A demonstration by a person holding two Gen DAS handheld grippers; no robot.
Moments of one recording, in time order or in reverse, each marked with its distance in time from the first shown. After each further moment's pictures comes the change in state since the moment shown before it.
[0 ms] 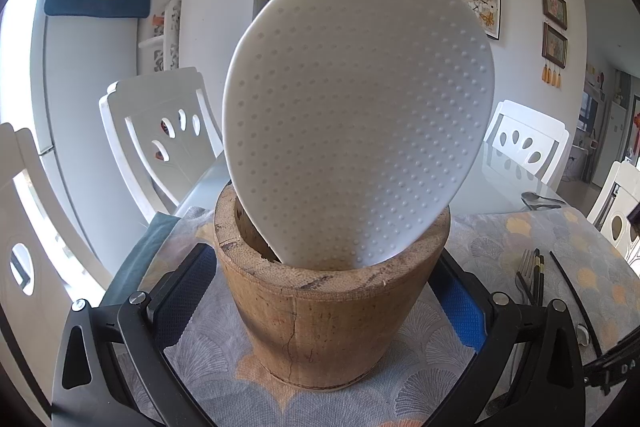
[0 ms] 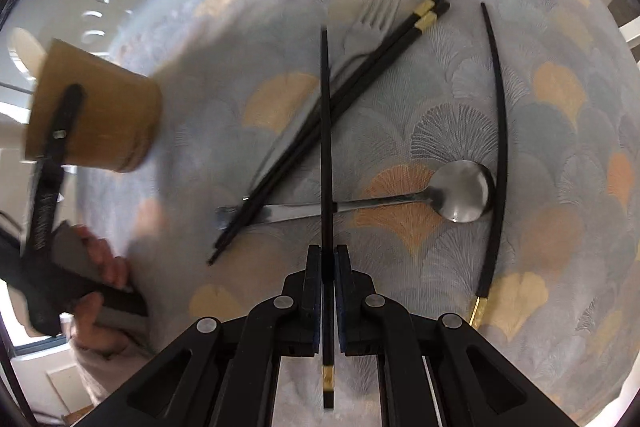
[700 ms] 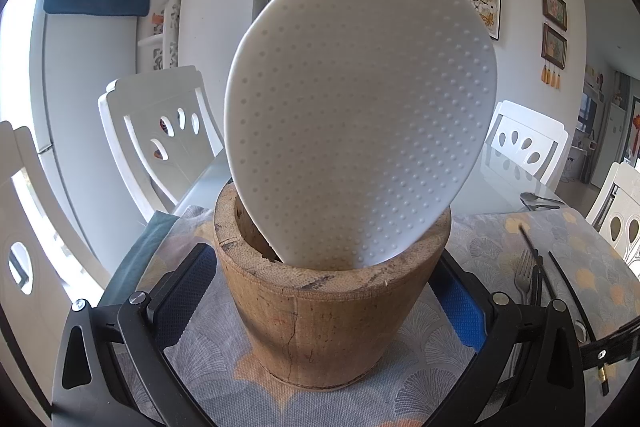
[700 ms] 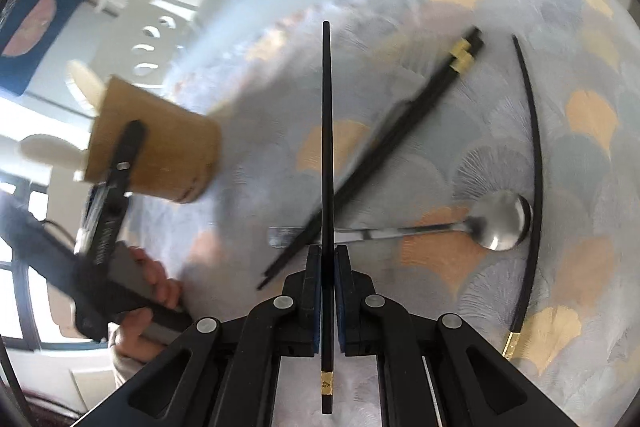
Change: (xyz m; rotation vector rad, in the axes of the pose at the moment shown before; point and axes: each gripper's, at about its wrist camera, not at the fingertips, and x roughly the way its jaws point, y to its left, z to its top) left arm -0.001 -0.001 0.000 -0.002 0.001 -0.003; right arm -0.021 -0.005 0.000 -0.032 -0.166 0.234
